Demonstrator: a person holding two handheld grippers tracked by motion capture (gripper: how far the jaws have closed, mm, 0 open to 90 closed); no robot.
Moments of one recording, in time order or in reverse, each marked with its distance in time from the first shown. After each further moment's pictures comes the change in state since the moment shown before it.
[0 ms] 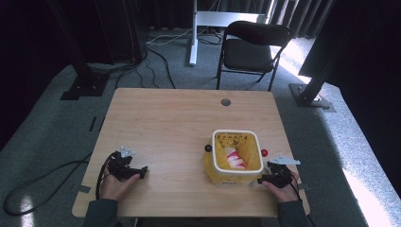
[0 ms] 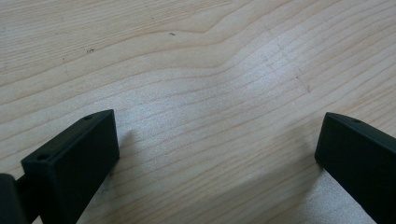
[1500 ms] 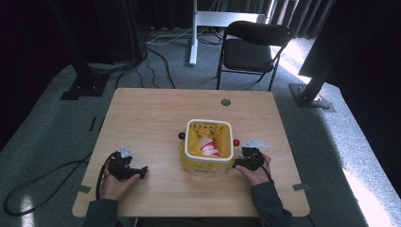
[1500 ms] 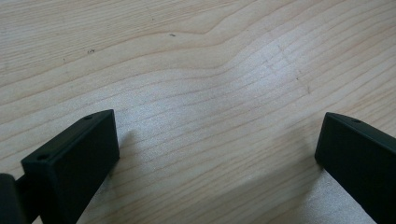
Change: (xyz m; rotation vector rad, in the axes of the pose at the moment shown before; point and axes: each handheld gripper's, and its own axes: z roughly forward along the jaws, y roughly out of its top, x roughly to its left) left arm 0.000 -0.001 0.000 -0.007 0.002 -0.003; right arm 0.050 0.063 0.063 -0.013 0.047 -0.044
